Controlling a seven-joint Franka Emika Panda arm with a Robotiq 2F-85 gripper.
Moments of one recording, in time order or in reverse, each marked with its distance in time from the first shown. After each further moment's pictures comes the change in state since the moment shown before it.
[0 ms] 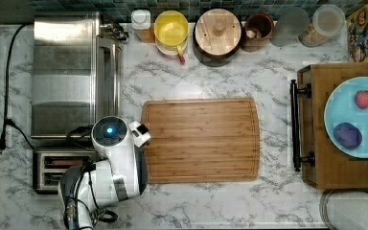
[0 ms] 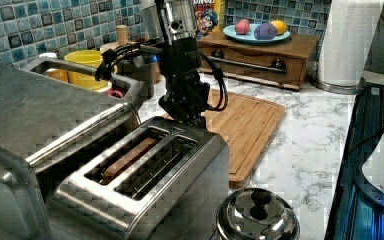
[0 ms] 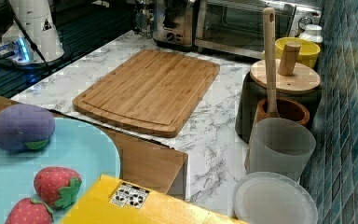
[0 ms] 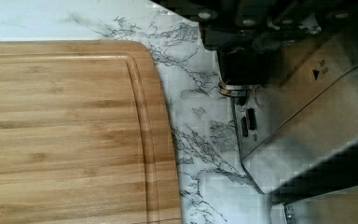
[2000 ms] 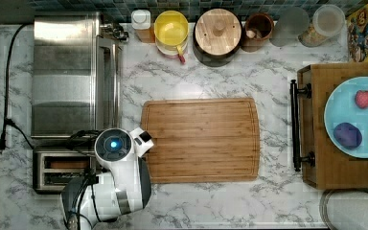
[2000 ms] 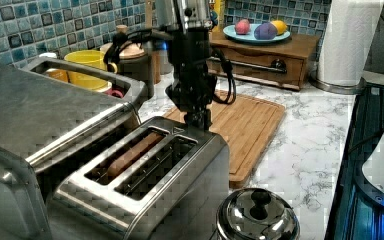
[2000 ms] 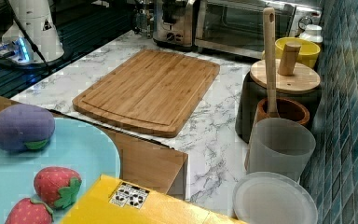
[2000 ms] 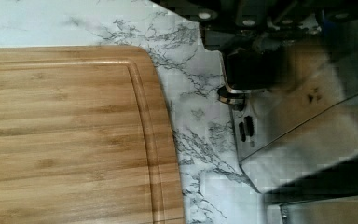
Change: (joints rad) arm -0.031 -0.077 0.034 -0.072 0.023 0.052 -0.001
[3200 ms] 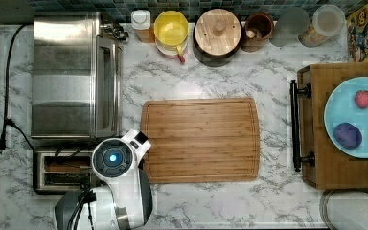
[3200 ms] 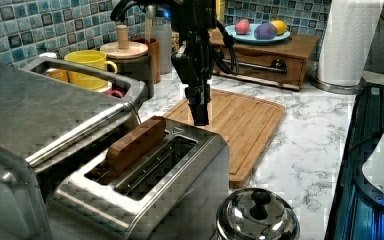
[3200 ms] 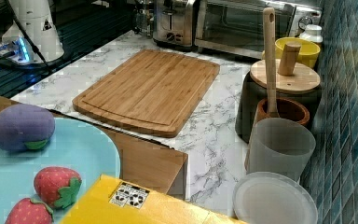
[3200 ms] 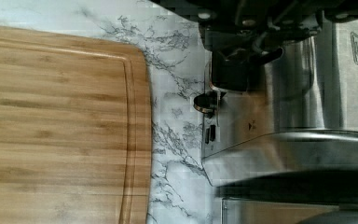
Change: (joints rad) arm 0.008 -0.157 -0.020 -0.021 0.043 -0.058 -0.173
